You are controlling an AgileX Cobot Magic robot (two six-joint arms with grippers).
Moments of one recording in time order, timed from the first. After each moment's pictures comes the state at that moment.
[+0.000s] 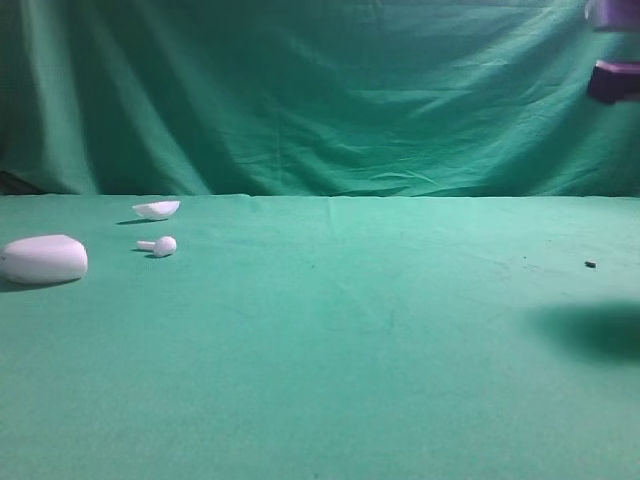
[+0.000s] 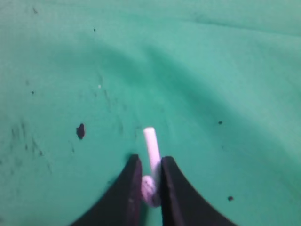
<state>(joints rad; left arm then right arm) 0.04 -0.01 0.02 -0.13 0.35 0.07 0.24 1.59 -0.90 -0.17 0.60 0.12</state>
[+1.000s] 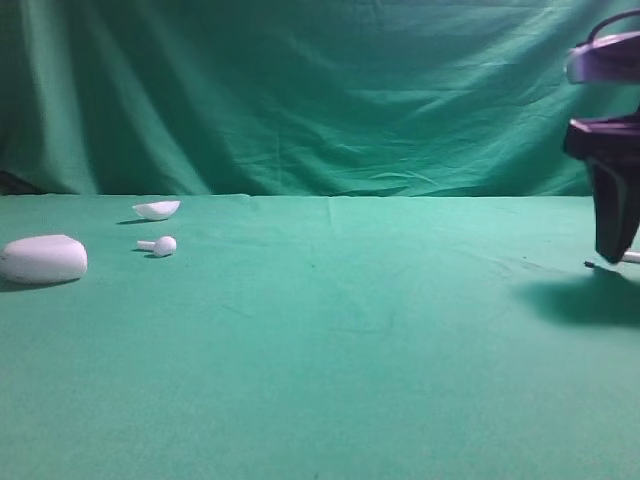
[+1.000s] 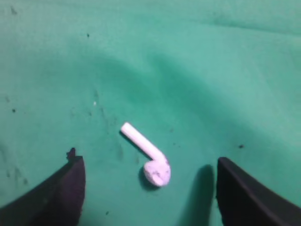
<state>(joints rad) 0.04 -0.01 0.02 -0.13 0.35 0.07 0.24 1.68 -0.88 -0.16 0.48 0.13</state>
